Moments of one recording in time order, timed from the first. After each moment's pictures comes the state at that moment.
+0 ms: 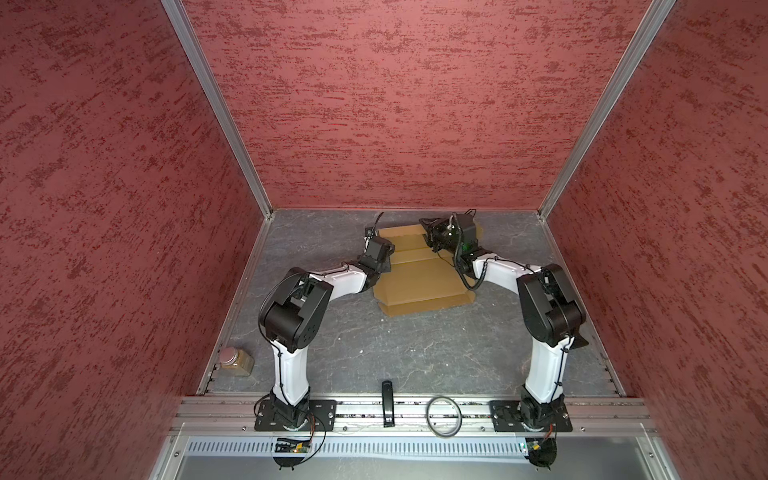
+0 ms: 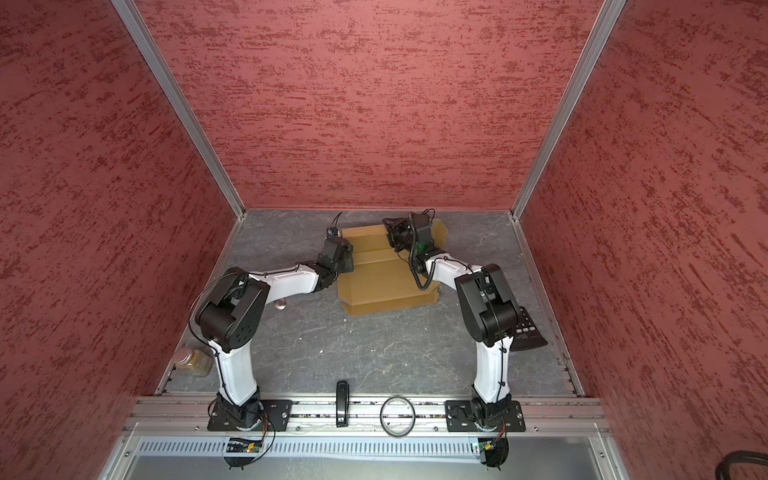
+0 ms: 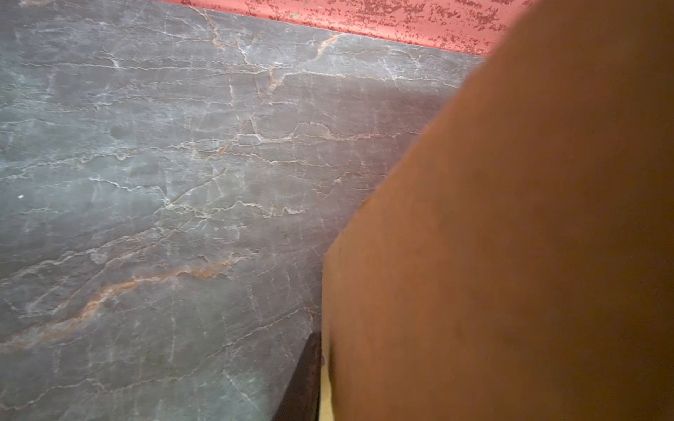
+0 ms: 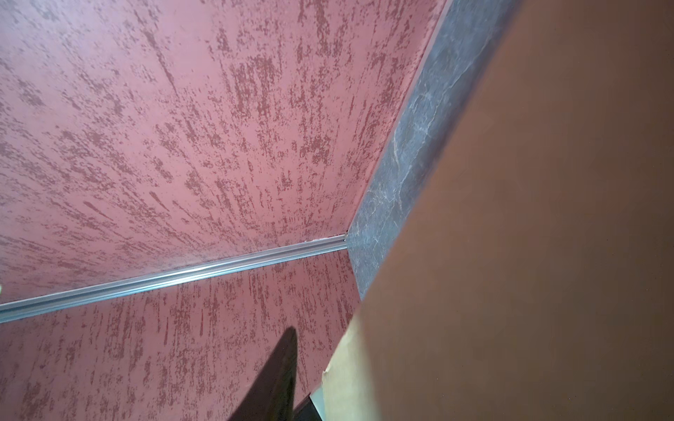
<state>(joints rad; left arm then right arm) -0.51 1.93 1.15 0.05 -0.34 -0.47 0.39 1.96 1.27 0.46 -0.25 1.57</state>
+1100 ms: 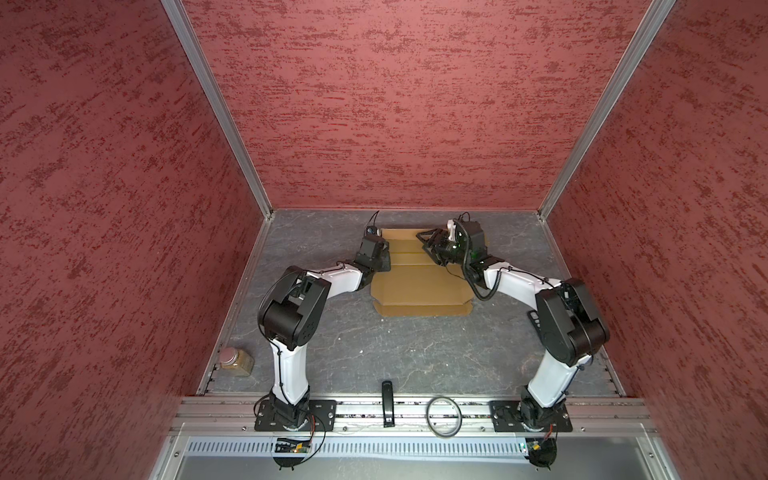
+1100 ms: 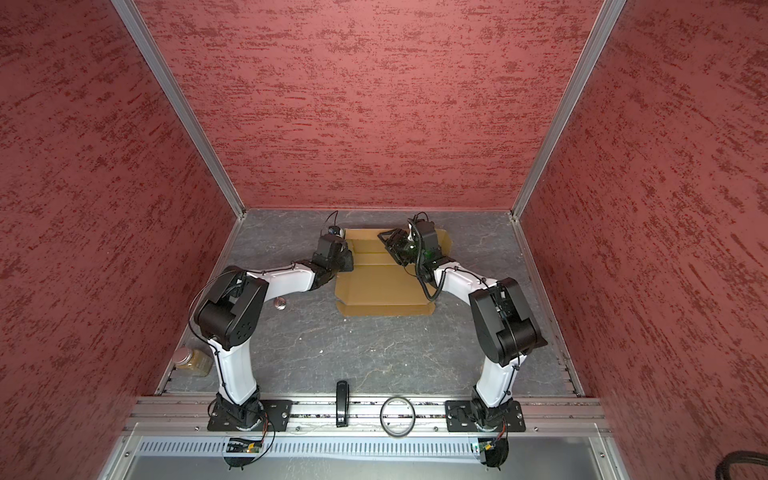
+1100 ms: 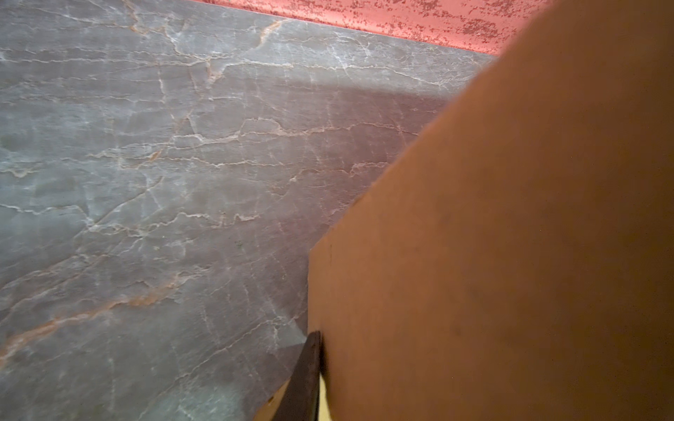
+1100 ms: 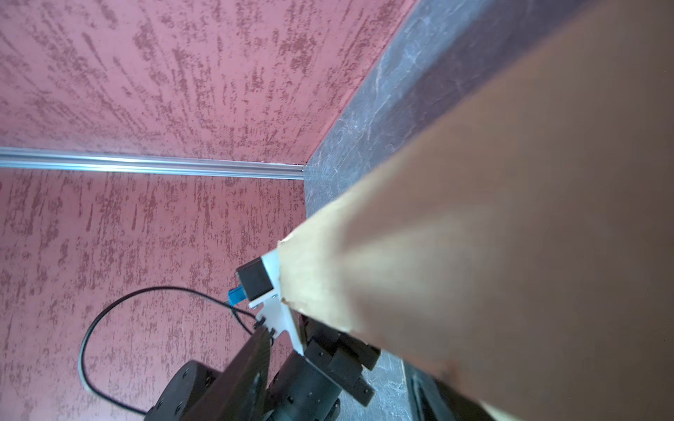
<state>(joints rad) -0.46 1.94 1.14 0.12 -0.14 -0.40 0.39 1.77 1.12 0.30 -0.45 1.21</state>
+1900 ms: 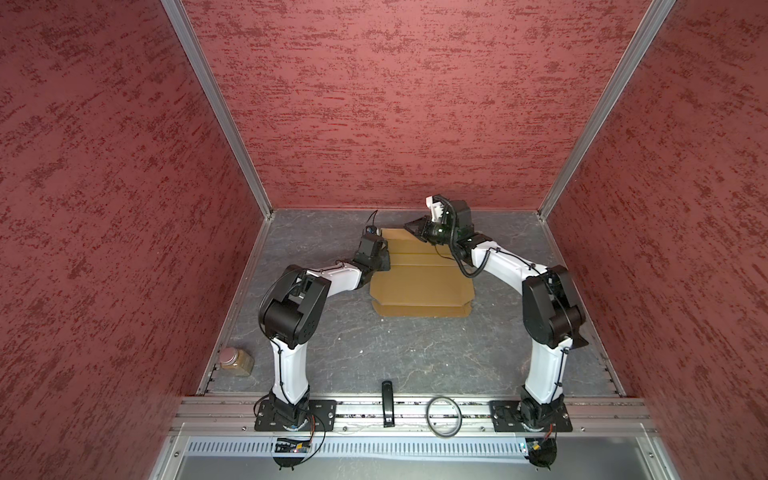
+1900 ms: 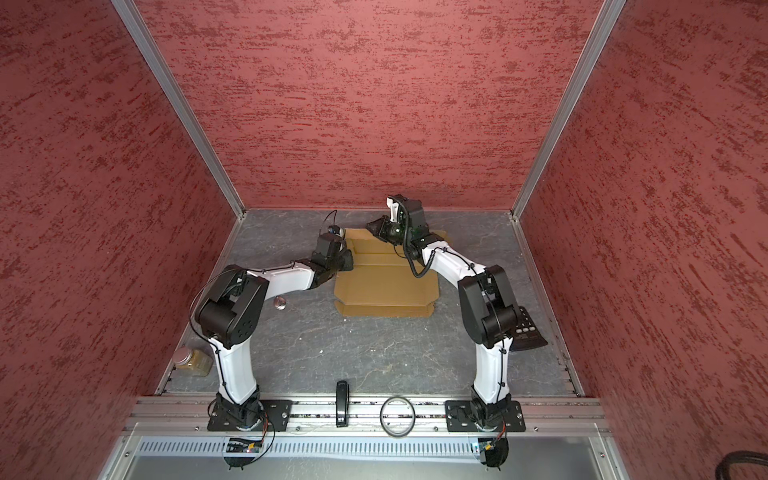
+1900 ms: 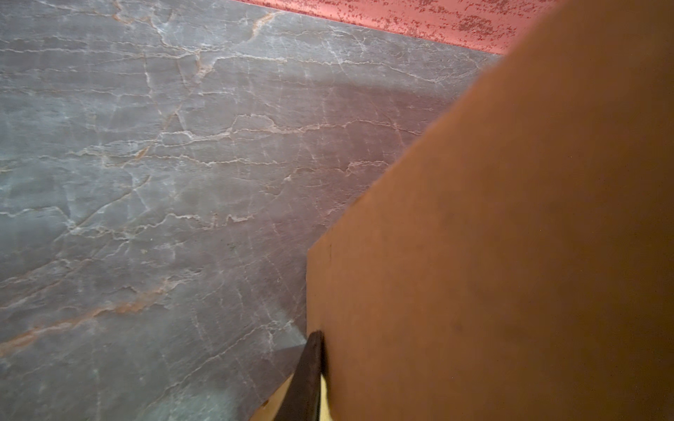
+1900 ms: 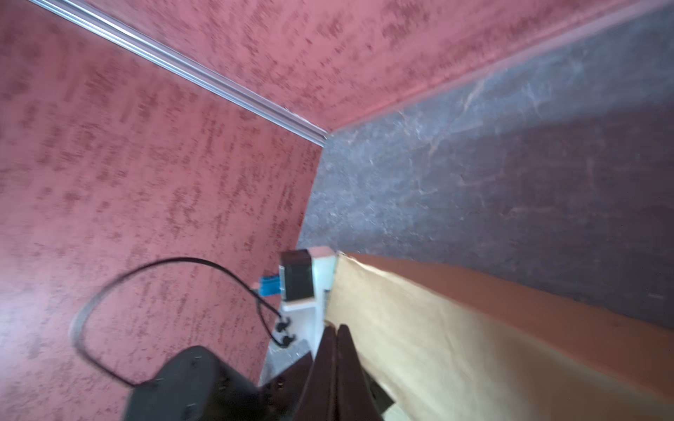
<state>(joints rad) -0.45 1.95 1.16 0.10 -0.11 -0.41 0.42 1.97 1.48 0.12 -0.56 0.84</state>
